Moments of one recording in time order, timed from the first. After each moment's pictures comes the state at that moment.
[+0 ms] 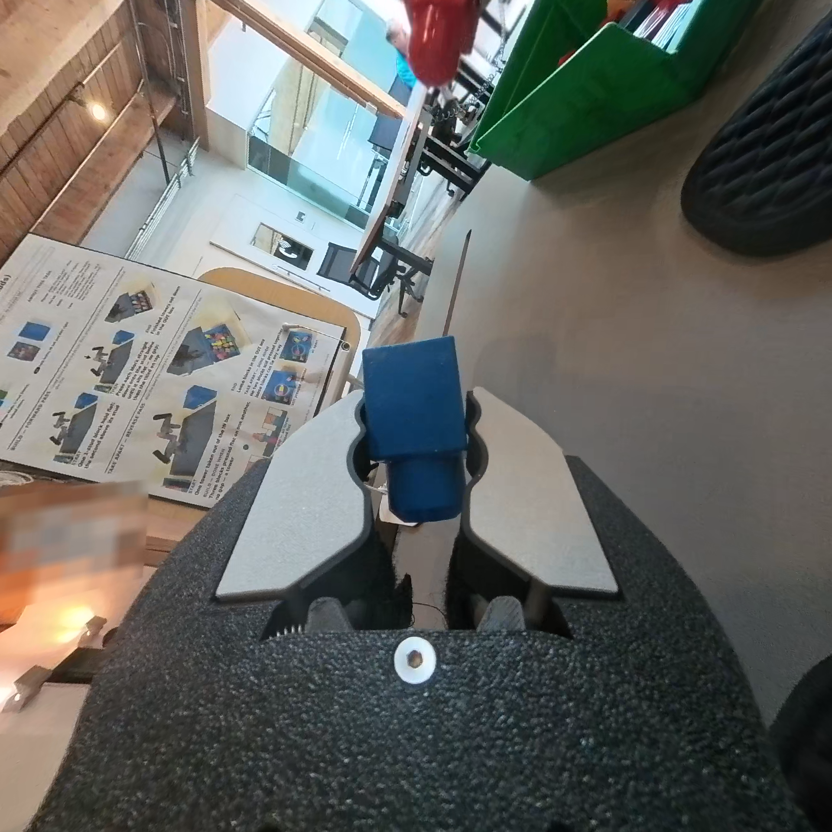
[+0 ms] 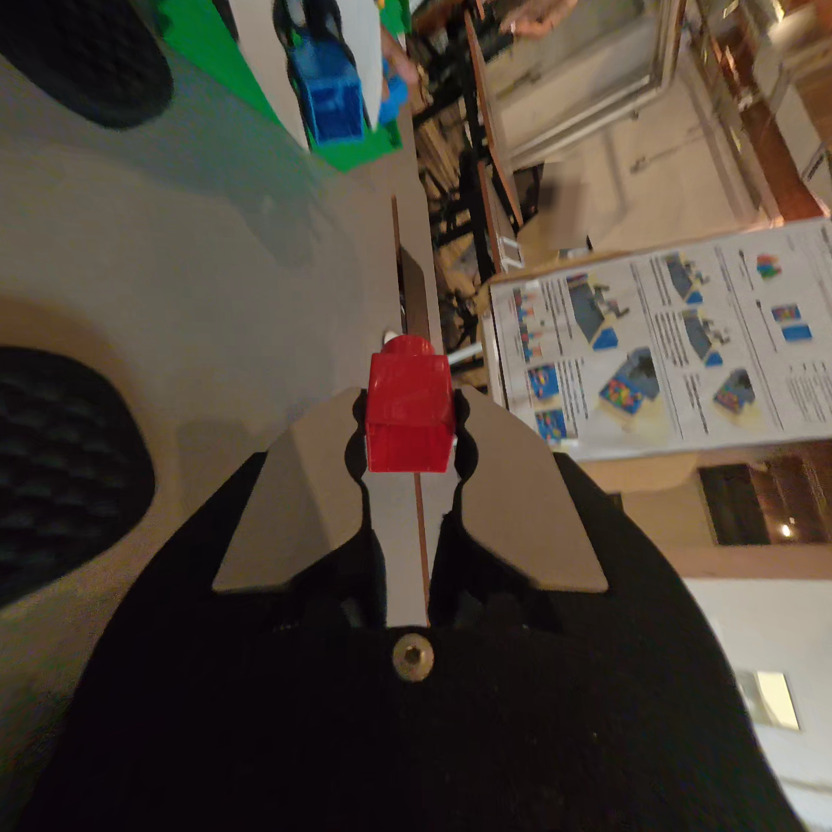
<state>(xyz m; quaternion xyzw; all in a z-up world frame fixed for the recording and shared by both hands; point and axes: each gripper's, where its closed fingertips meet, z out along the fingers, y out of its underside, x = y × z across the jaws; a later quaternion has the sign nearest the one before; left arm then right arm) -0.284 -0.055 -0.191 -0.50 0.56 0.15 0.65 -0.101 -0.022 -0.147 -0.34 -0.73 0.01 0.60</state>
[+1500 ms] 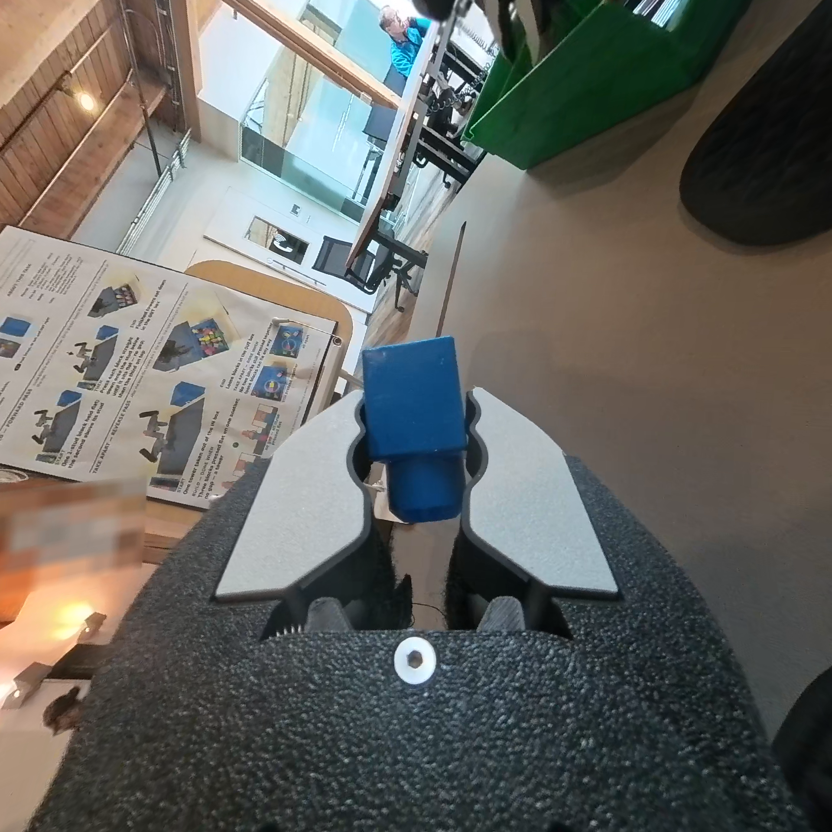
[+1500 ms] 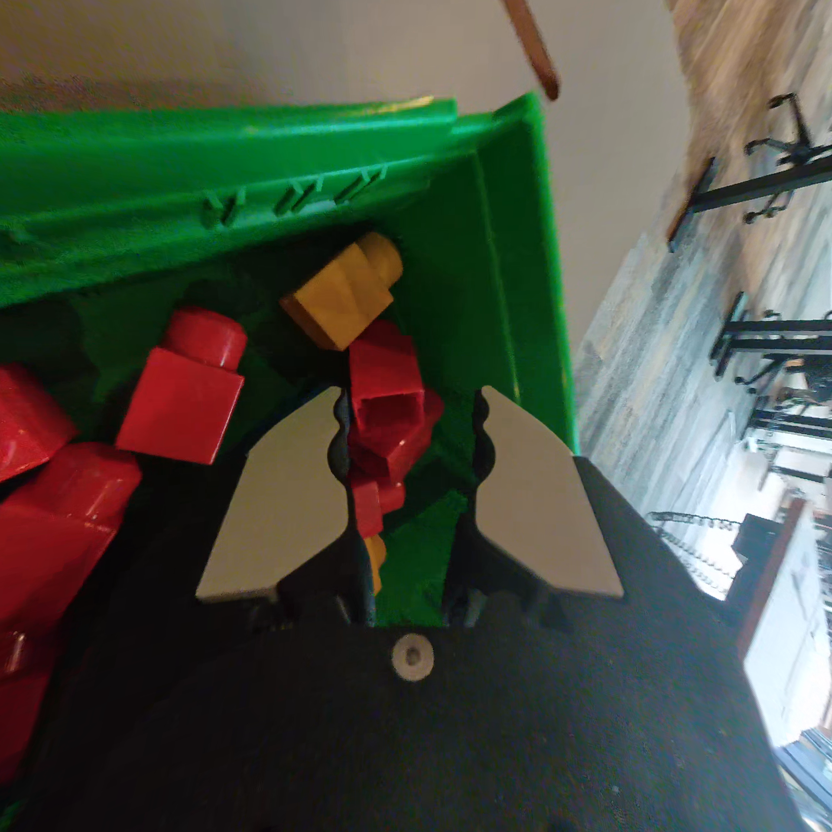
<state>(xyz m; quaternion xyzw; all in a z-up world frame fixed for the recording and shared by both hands) -0.282 -0.050 -0.200 -0.51 0.56 0.15 0.64 0.169 0.194 -0.294 -0.82 -0.47 -0.18 0.28</state>
